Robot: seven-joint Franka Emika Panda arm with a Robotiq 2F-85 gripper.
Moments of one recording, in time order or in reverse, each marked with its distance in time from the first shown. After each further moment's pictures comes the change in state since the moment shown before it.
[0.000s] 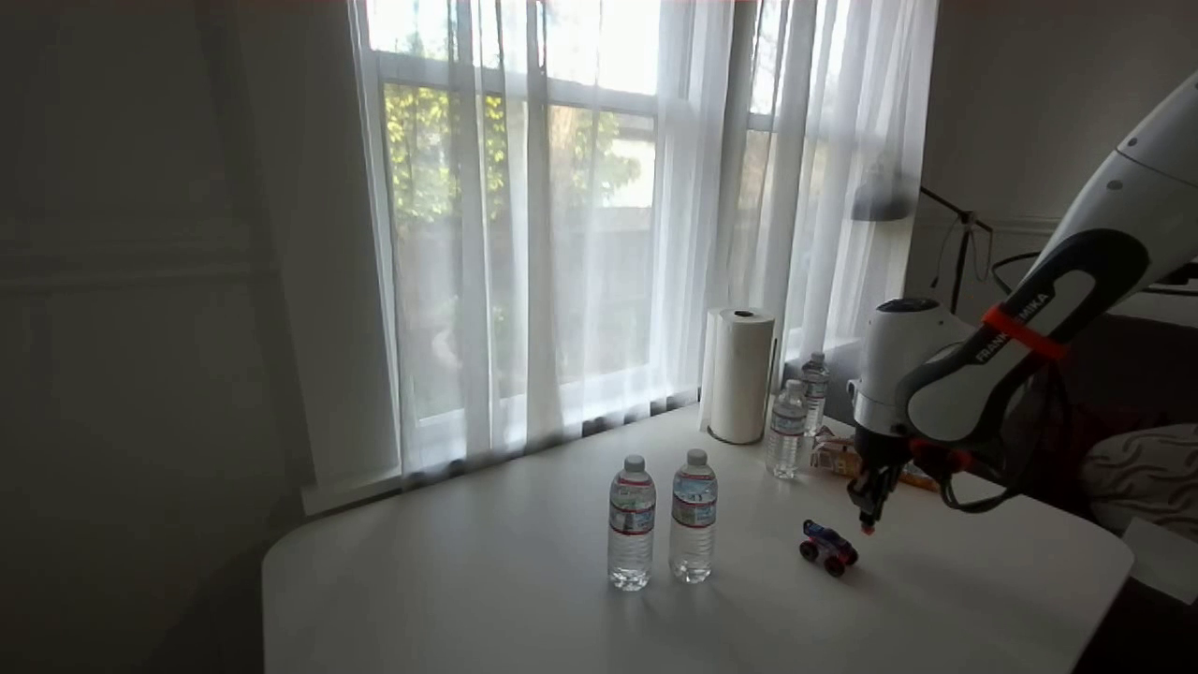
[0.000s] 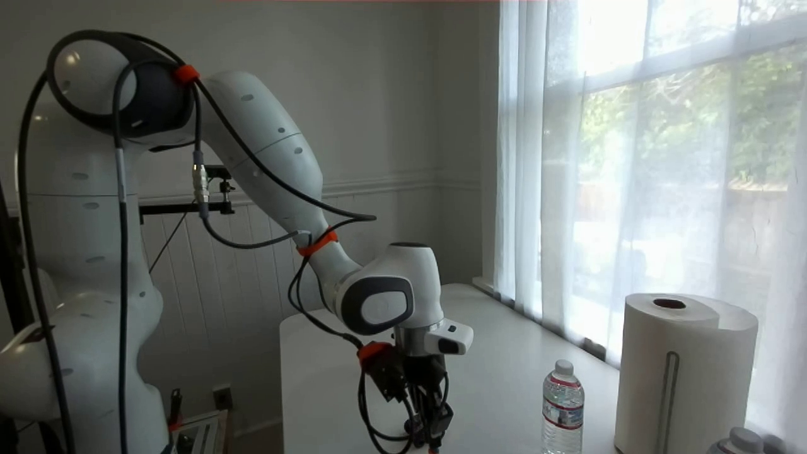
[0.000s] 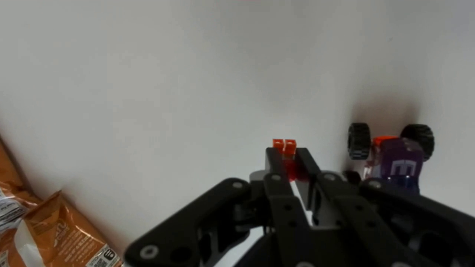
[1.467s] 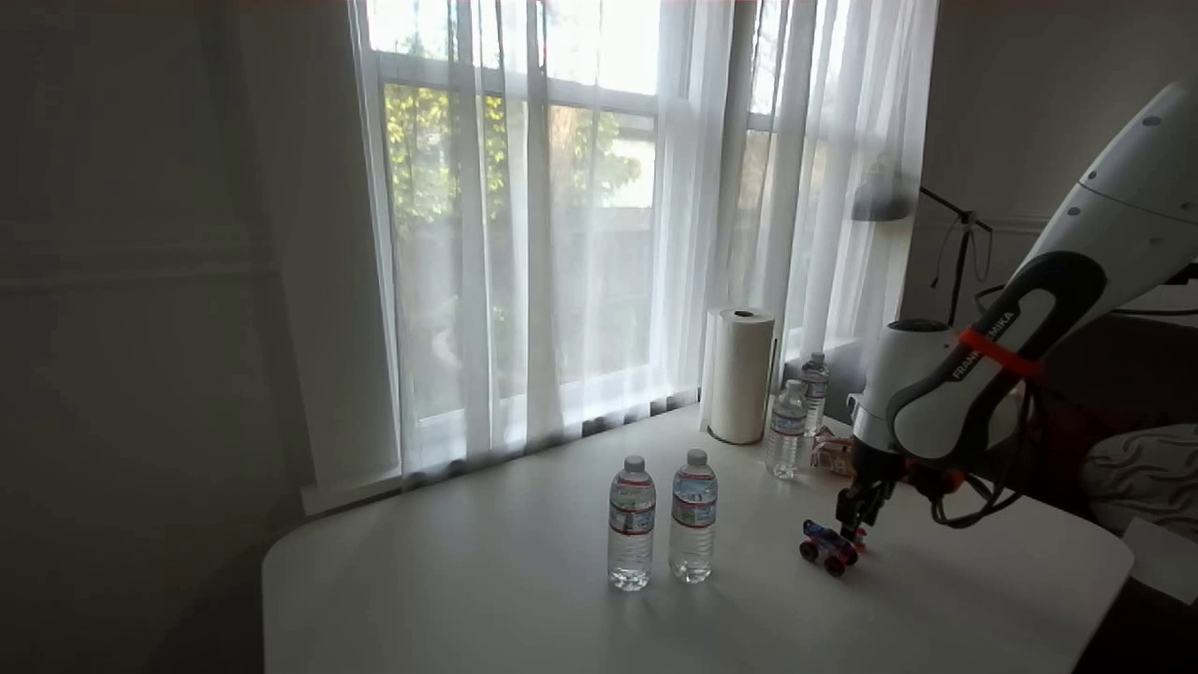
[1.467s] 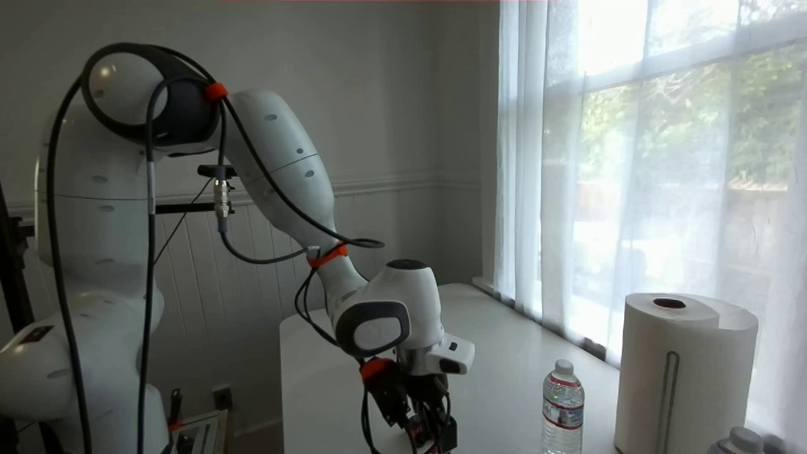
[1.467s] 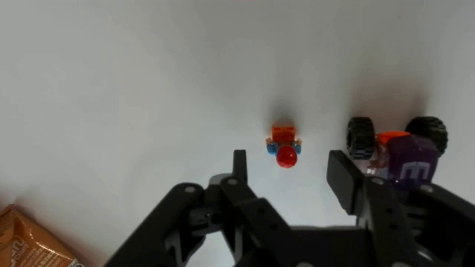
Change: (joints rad) arm -0.012 0.083 0.012 -0.012 0.155 0.158 -0.123
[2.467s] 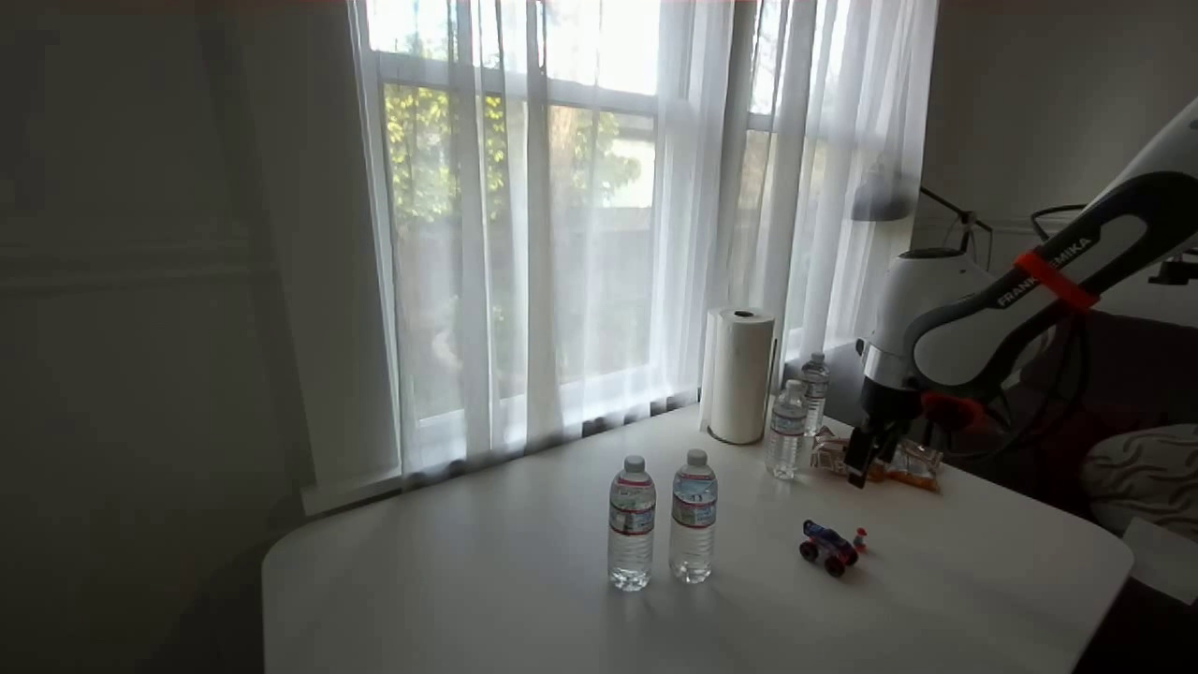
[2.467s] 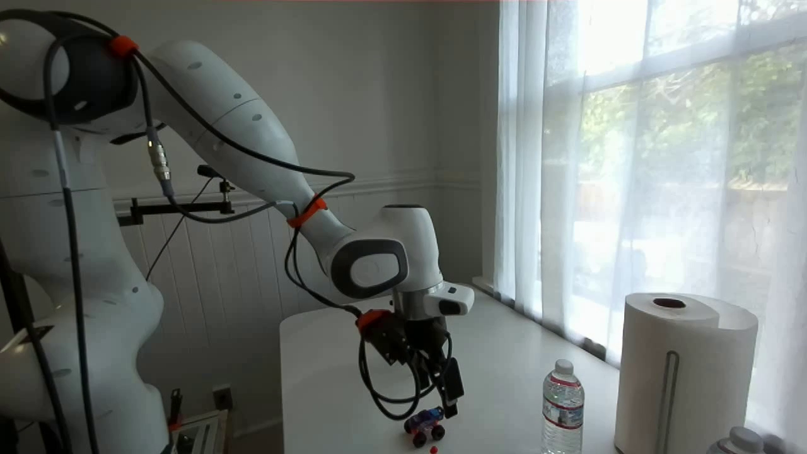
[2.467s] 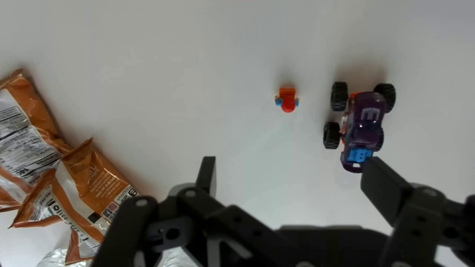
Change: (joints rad) arm 0.003 -0.250 0.000 0.013 -0.066 -0.259 0.002
